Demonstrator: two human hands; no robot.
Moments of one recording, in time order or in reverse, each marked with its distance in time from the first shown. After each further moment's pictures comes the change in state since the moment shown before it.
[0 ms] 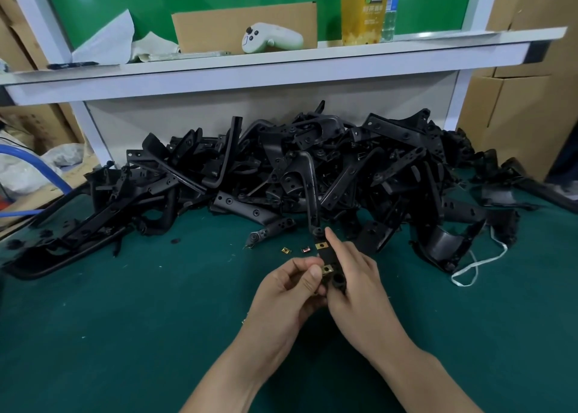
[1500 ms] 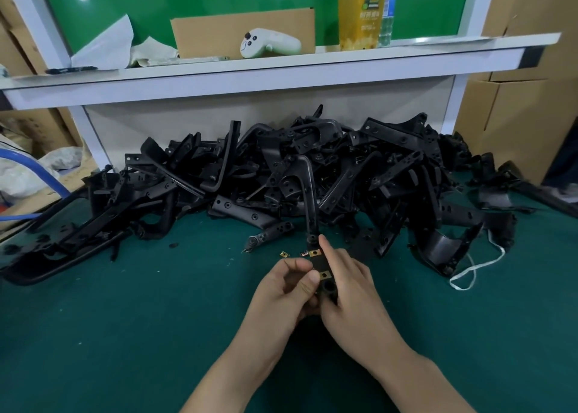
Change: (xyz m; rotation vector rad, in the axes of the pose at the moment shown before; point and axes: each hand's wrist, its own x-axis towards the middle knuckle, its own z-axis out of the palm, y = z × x) left_hand 0.002 0.002 -0.004 0.215 0.083 0.001; right_hand -0.001 -0.002 -0.001 -0.077 -0.083 -0.045
